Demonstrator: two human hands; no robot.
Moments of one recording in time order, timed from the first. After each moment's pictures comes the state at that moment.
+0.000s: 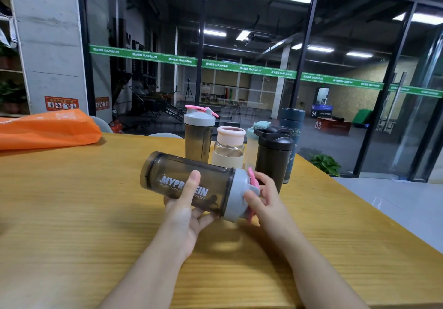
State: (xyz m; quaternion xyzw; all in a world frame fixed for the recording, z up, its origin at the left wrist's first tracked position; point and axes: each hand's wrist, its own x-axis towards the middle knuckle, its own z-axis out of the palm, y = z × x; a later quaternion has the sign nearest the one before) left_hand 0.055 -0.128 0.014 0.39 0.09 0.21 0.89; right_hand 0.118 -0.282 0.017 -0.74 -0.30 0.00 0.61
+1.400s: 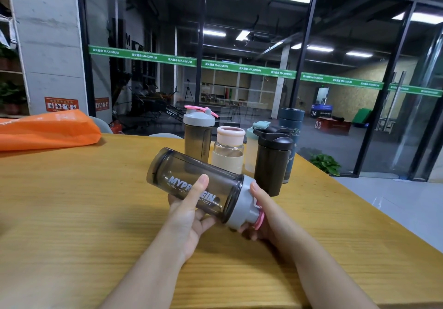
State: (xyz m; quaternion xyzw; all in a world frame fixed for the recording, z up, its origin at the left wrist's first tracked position) left_hand 0.055 -0.129 0.010 0.41 0.06 0.18 0.89; right_hand 0.126 -0.285 0.015 -0.73 -0.24 0.20 0.60
